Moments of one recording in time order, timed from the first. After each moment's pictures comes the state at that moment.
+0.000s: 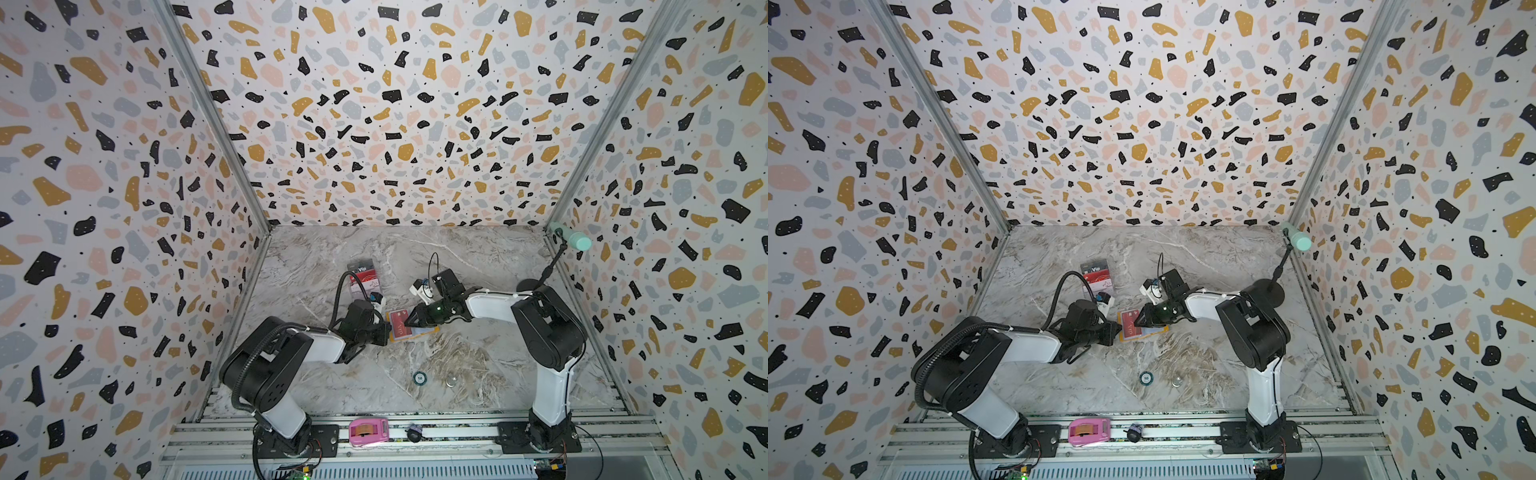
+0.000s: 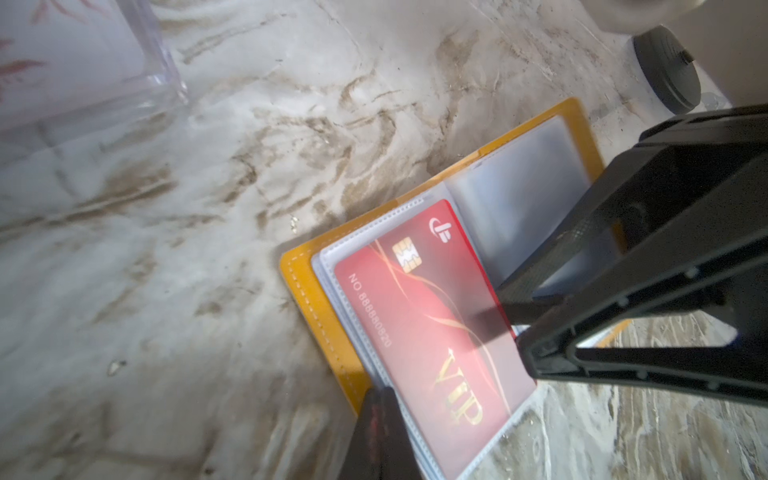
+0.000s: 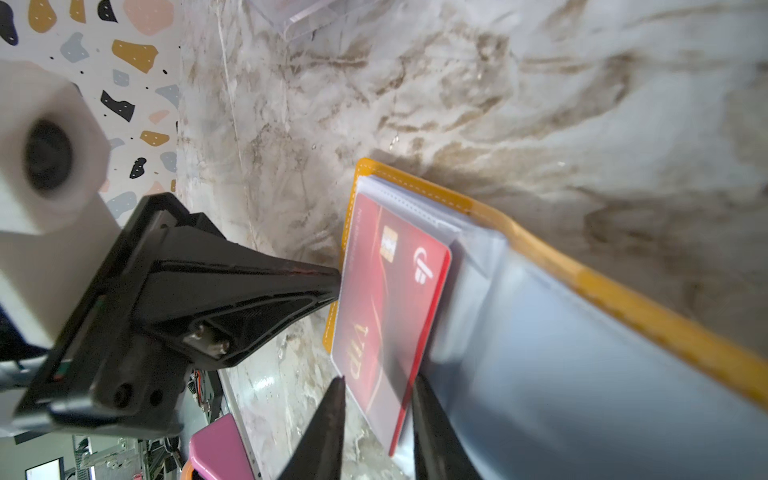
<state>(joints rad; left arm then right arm) -0.55 1.64 0.52 0.36 0.25 -0.37 0.60 1.94 1.11 -0.15 -0.74 0.38</state>
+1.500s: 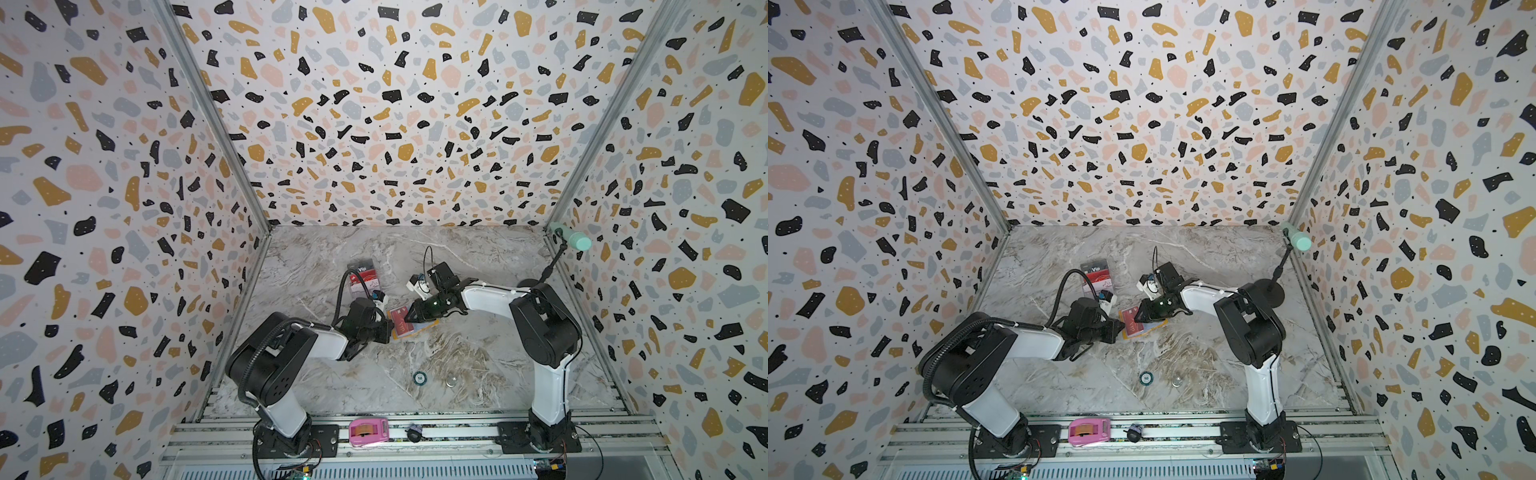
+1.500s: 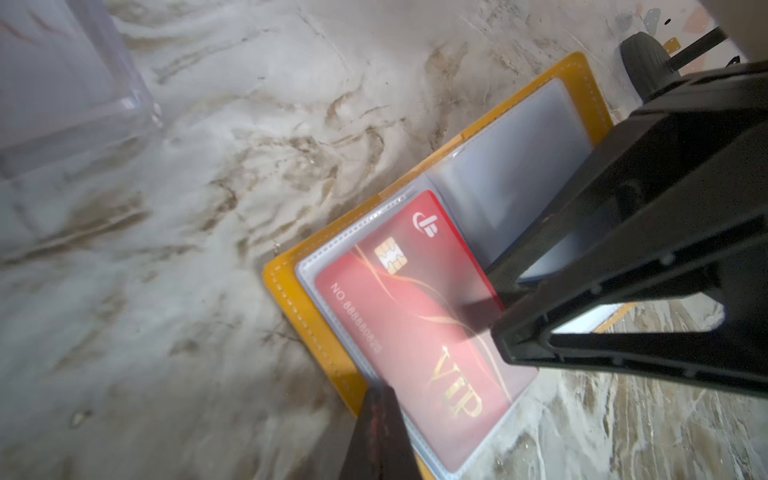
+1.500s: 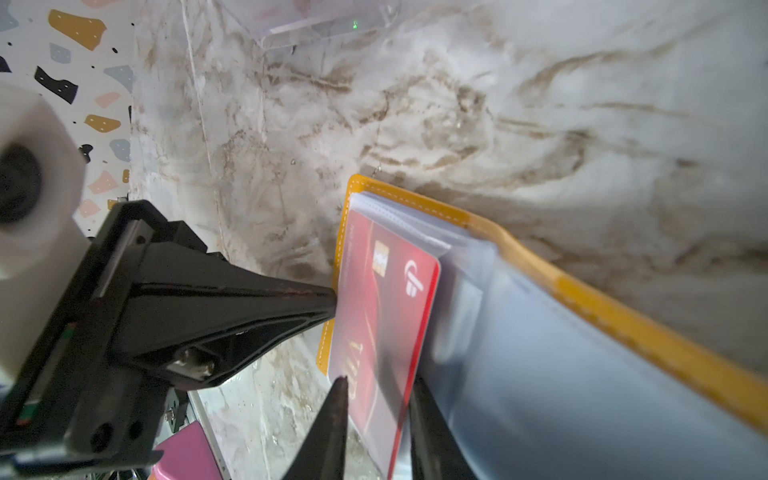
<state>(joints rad) -0.55 1.68 0.55 0.39 0.27 -0.37 0.61 1.98 1.25 -0.34 -0.64 0.27</state>
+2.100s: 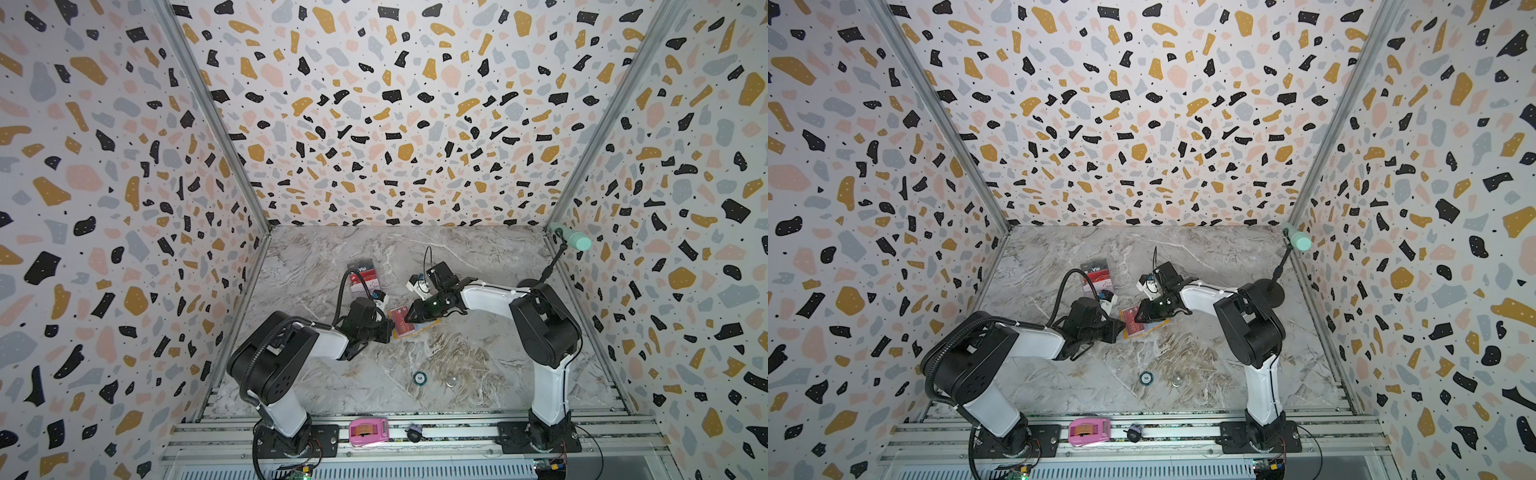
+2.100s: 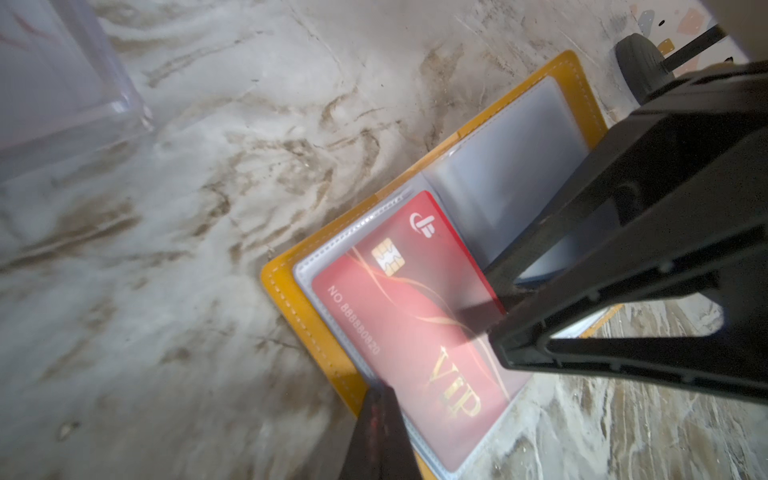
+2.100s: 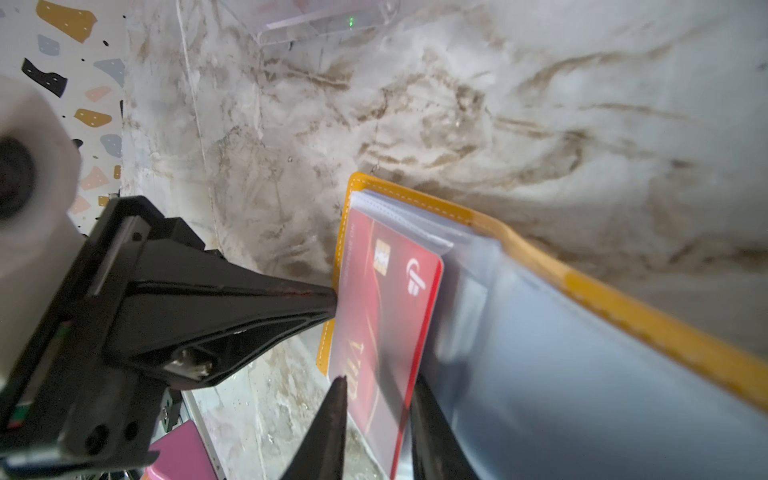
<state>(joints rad) -0.55 1.69 0.56 0.40 0.28 -0.37 0.61 1.98 1.25 -0.35 -0.64 0.26</state>
